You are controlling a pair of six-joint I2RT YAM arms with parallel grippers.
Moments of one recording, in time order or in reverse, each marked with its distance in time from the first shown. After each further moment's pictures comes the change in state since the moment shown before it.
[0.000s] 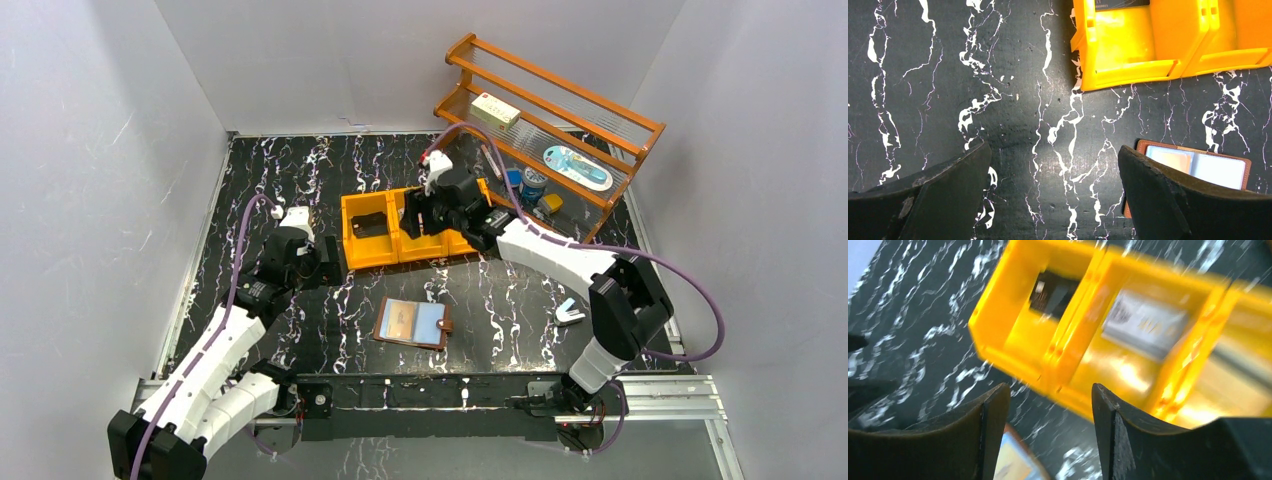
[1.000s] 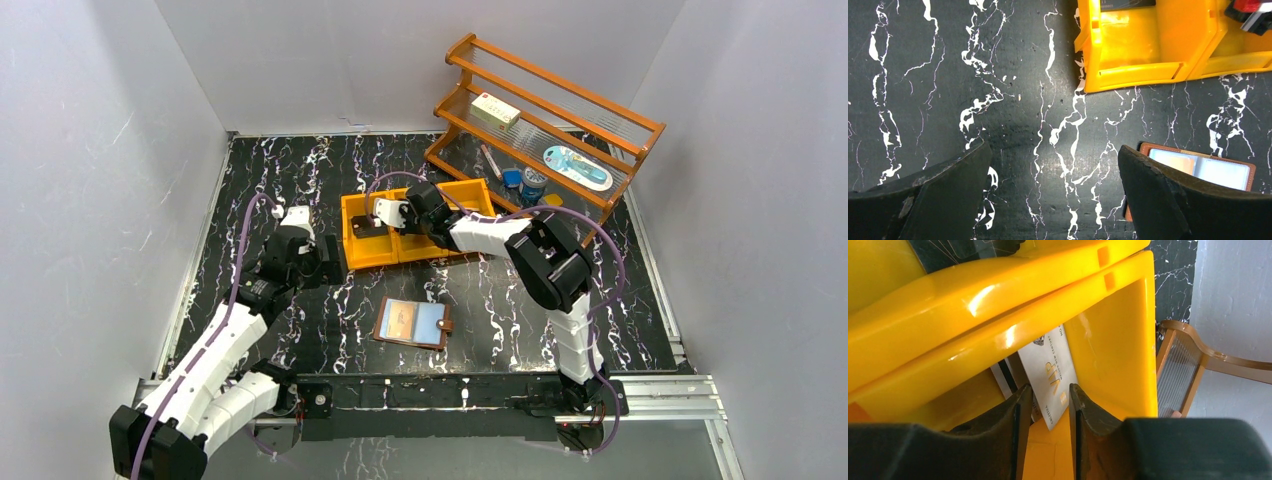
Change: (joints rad) left arm 0.000 0.006 0.000 0.012 -0.013 -0.008; right arm 0.001 0.461 0.136 0.124 0.147 -1.120
